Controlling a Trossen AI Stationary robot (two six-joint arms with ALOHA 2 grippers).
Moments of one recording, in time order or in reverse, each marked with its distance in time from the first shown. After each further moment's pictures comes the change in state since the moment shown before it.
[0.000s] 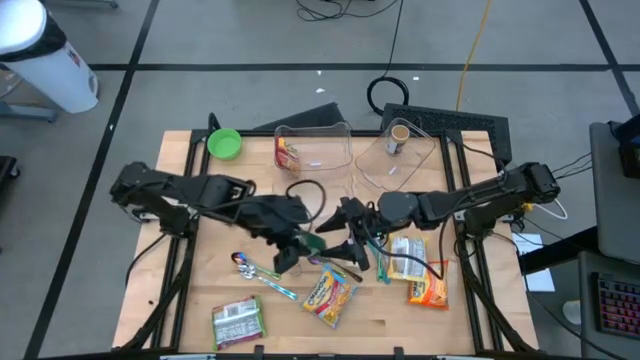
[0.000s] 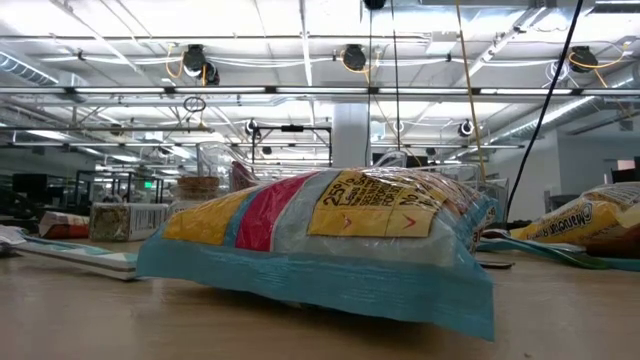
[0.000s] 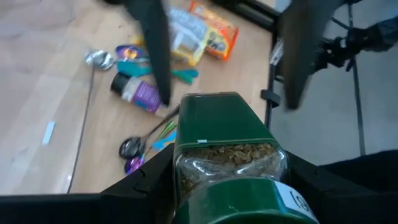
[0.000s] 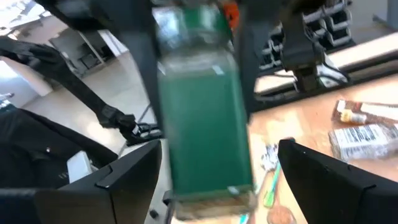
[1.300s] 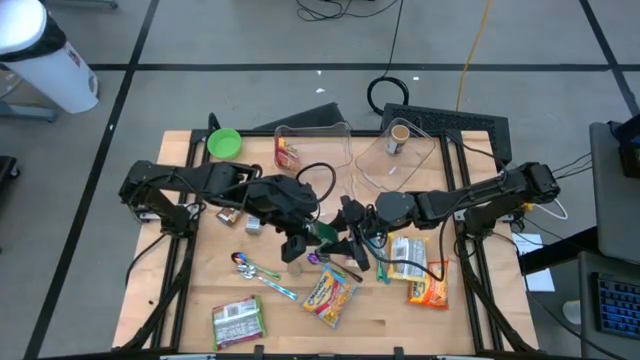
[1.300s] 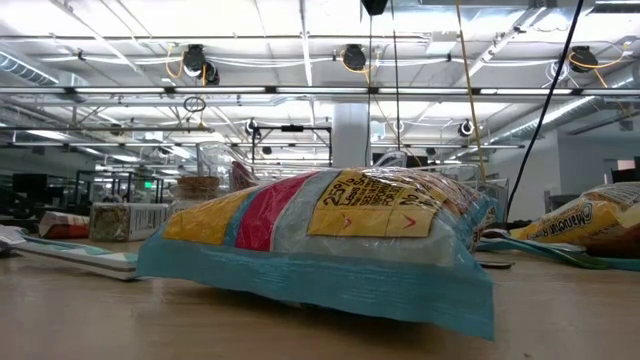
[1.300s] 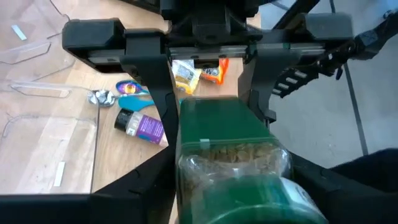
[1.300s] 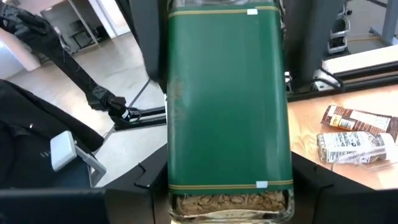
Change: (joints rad) left arm 0.076 0.049 0.112 0.008 0.039 0.125; right arm -0.002 0.001 -0.002 -0.040 0.000 -0.110
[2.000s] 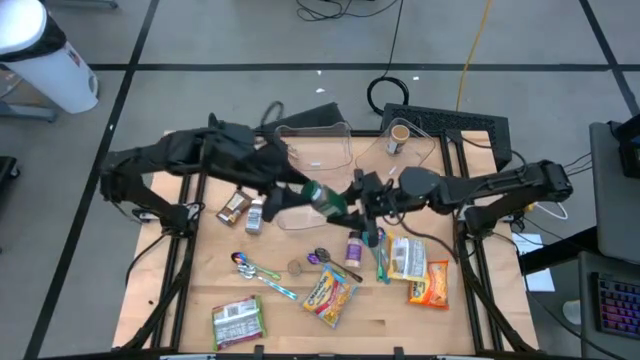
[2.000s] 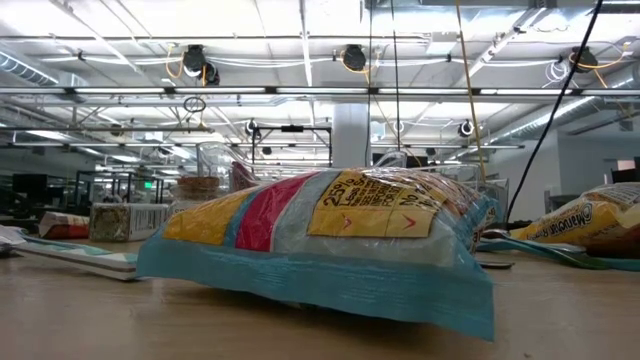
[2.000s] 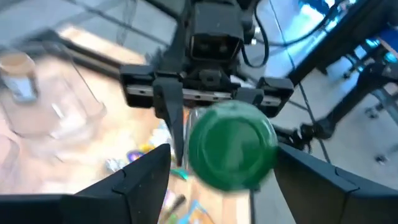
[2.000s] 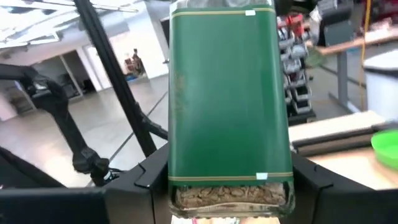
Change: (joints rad) left arm 0.139 -0.186 0.000 0.126 0.006 0.021; right arm -0.071 -0.145 -0.002 0.049 0.055 -0.028
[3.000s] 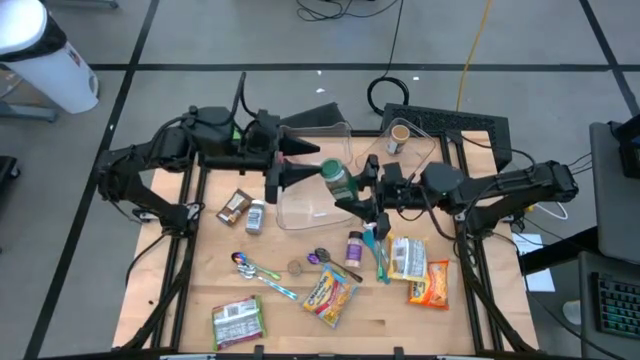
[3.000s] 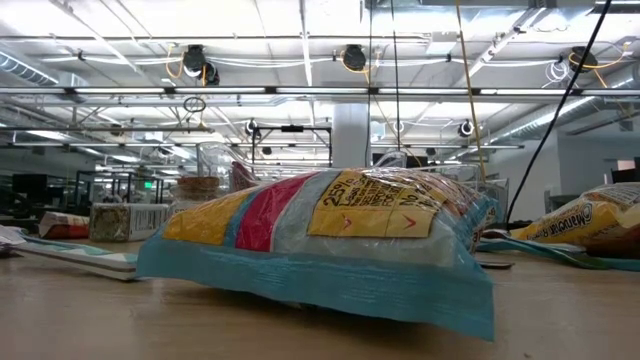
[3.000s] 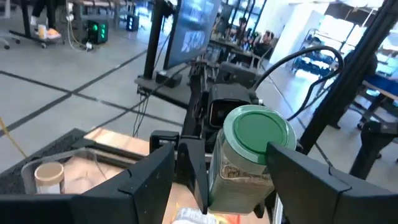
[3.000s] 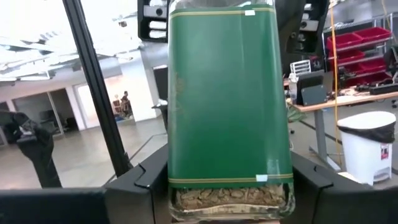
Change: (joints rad) left arm 0.000 0.007 0.002 0.226 -0.077 0.127; right arm -0.012 -0.051 -0.001 0.176 0.132 -0.105
